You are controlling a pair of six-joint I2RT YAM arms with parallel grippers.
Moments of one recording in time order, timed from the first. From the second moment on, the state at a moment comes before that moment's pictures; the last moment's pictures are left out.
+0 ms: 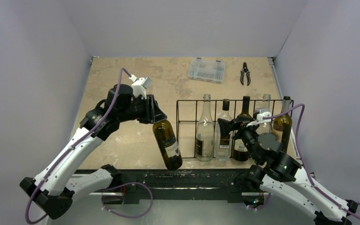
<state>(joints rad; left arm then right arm) -0.56 0.97 1.15 -0.70 0.32 -0.57 0.91 0.36 0.58 -0.31 0.59 0.36</state>
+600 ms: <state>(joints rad) -0.74 1.32 1.22 -0.58 0.20 -0.60 0.91 0.35 0.58 -0.30 0.59 0.36</state>
